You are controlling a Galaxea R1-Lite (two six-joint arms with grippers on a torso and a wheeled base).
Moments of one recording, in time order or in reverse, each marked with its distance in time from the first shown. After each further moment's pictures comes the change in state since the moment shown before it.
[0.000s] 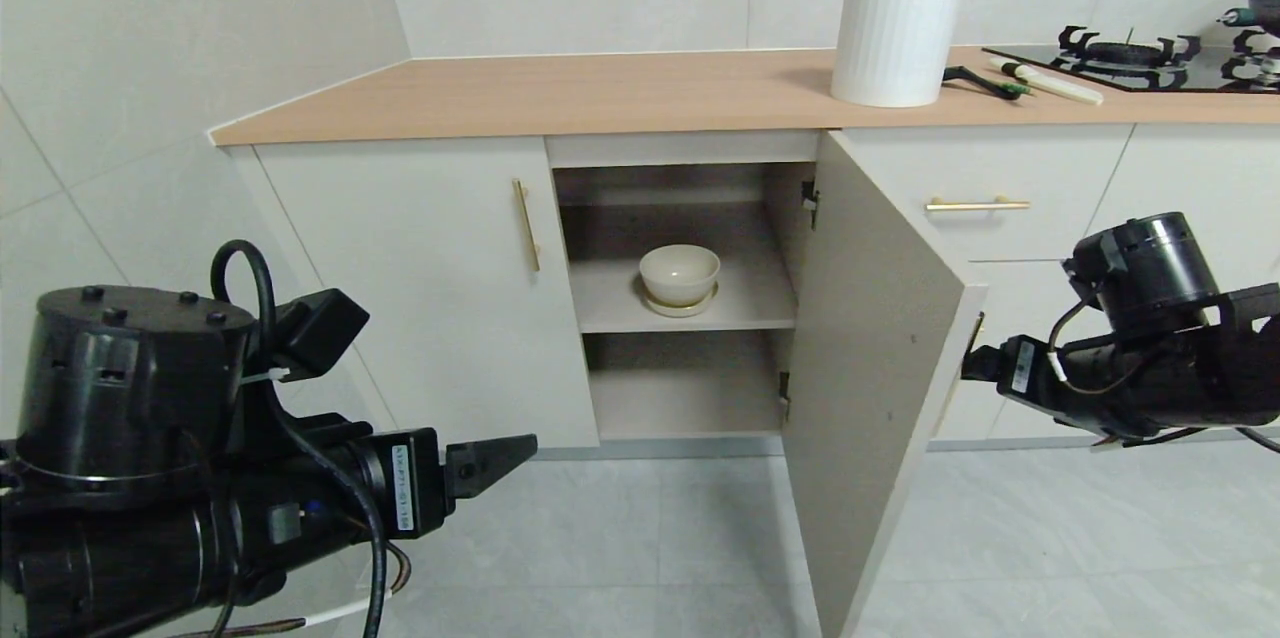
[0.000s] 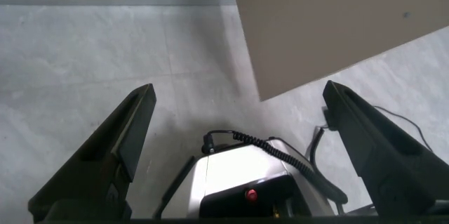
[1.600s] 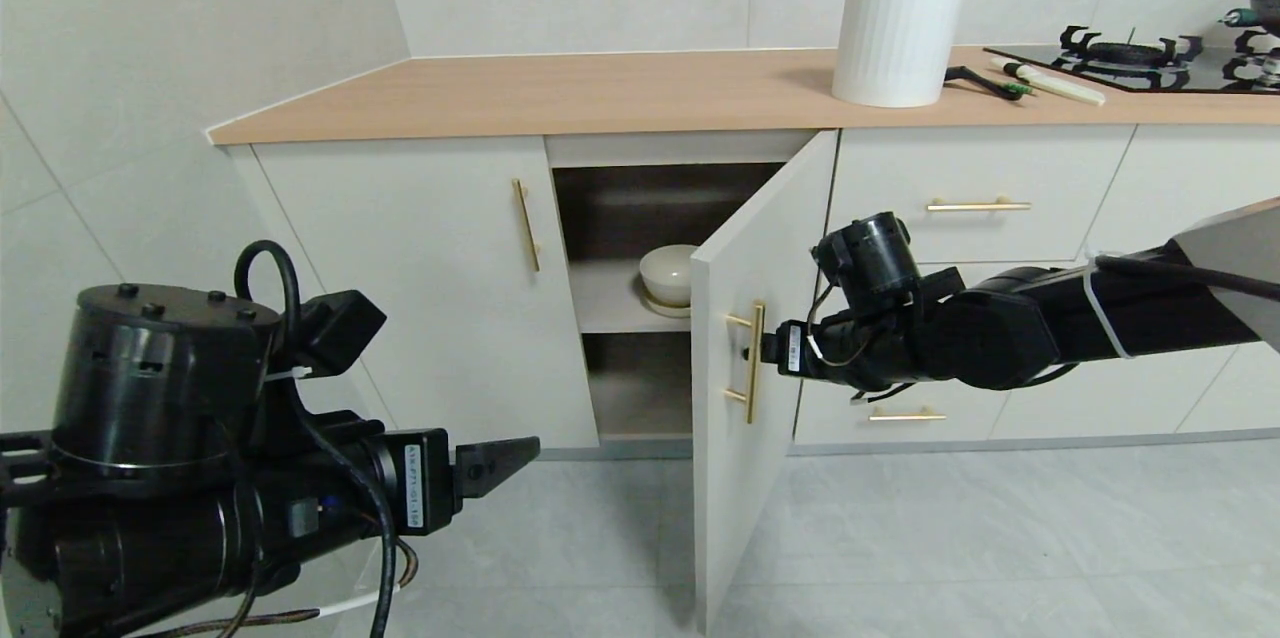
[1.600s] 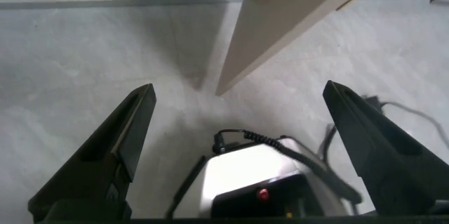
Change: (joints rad) left arm 0.006 0.030 -0.009 0.005 0.009 0.051; right arm 0.287 0.403 -0.454 -0.040 0.061 -0.087
